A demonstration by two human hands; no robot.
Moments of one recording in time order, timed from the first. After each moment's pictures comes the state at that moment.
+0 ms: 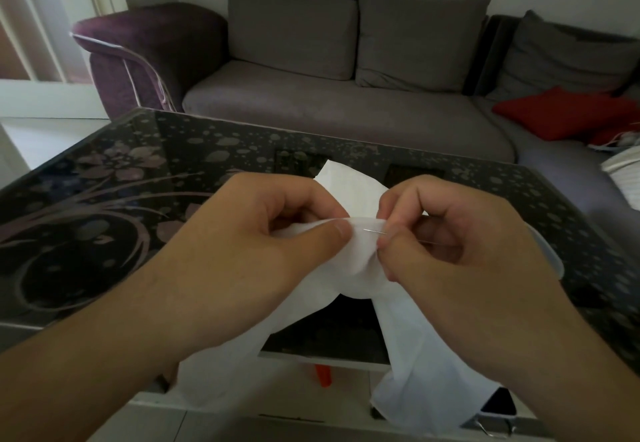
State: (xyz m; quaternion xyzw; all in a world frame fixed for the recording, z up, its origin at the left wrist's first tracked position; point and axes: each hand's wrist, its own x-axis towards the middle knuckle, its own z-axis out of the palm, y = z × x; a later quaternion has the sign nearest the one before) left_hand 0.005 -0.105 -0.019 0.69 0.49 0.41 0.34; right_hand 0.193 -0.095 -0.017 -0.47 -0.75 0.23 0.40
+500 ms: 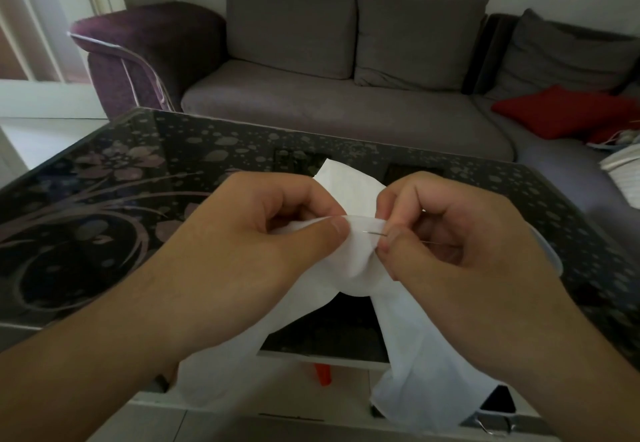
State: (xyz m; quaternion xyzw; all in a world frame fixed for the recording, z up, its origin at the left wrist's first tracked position) left_hand 0.005 -0.107 -0.018 0.68 0.49 0.42 0.35; right_hand 0.195 -0.096 -0.014 -0.43 -0.77 0.24 0.40
